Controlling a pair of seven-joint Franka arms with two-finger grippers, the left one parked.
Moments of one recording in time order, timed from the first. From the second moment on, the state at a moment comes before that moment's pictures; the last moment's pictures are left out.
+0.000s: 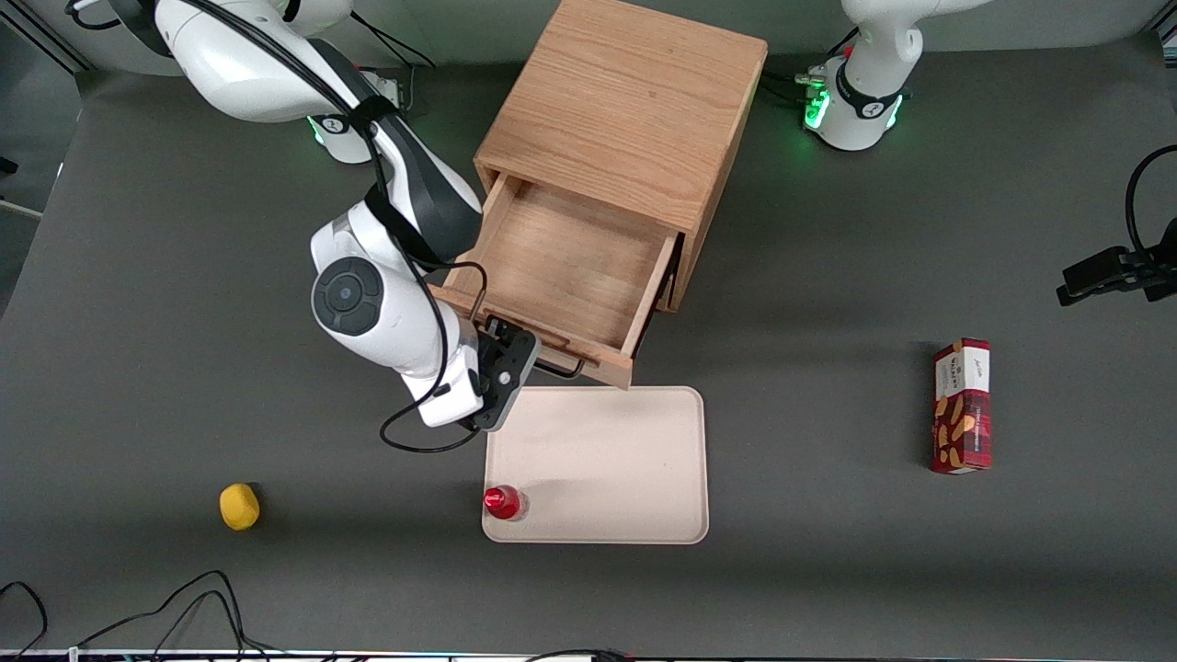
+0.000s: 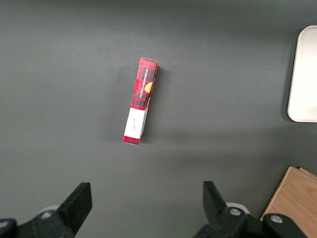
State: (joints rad) arm 0.33 0.59 0.20 -1.37 0.08 2.04 -0.62
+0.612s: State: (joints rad) arm 0.32 0.61 0.19 -1.35 0.08 2.08 -0.63
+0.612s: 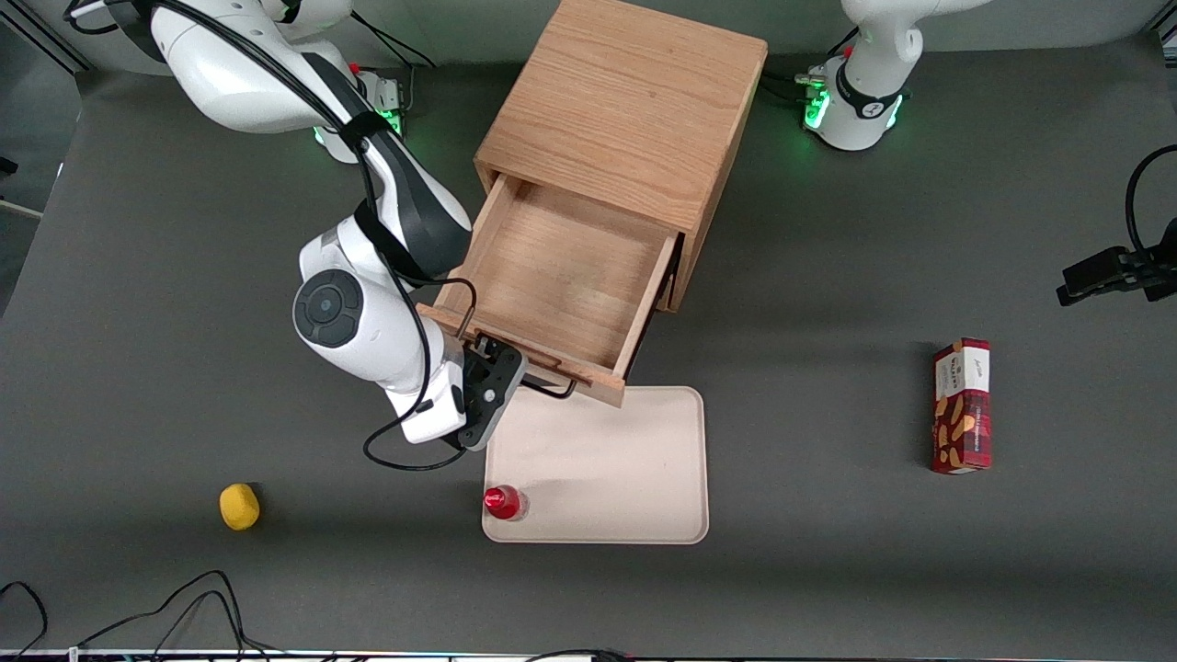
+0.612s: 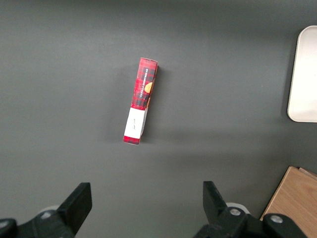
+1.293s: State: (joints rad) arm 0.31 0.61 0.19 -1.33 0.10 2.08 -0.64
